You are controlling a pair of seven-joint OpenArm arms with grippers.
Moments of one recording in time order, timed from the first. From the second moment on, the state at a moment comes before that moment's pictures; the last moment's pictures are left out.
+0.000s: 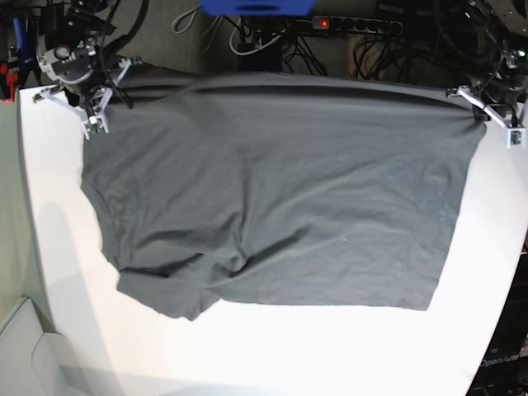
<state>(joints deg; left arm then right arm) 19.5 -6.8 -46.6 107.7 -15.4 -31.5 57.7 -23.9 -6.5 29.3 117.1 -16.4 40.5 -55.0</state>
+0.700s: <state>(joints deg) 10.7 -6.8 -46.3 108.3 -15.1 -30.9 57.6 -17.1 -3.6 29.4 118.1 -10.9 40.5 -55.4</state>
